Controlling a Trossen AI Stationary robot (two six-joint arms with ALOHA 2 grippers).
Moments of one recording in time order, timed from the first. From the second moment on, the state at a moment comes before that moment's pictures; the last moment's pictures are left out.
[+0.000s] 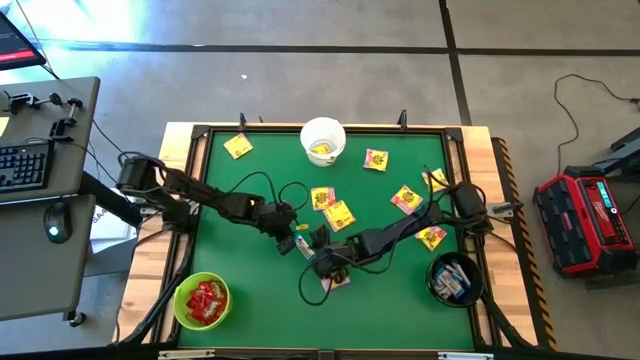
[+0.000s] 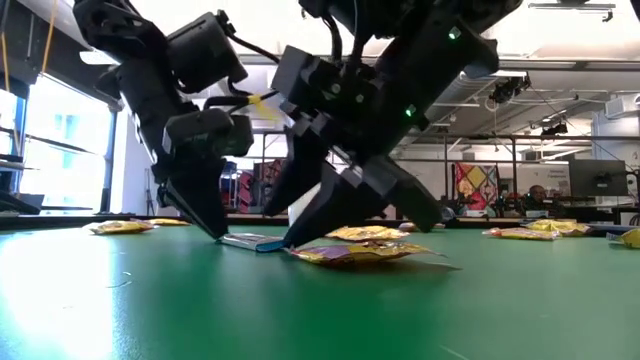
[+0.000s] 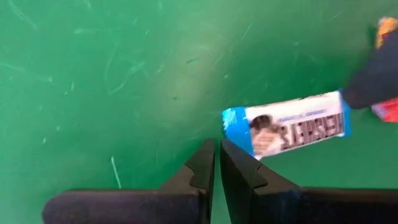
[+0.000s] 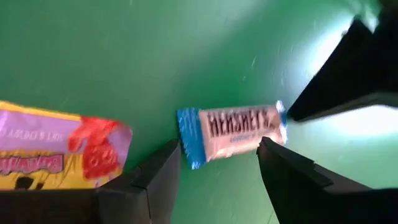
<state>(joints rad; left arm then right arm) -0.07 1.61 0.68 -0.09 0.00 -0.62 0.30 2.08 1.28 -0.09 0.32 -0.50</state>
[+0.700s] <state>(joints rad) -0.07 1.66 0.69 -0.05 0.06 -0.58 0.28 2.08 1.28 -0.03 0.39 -0.64</state>
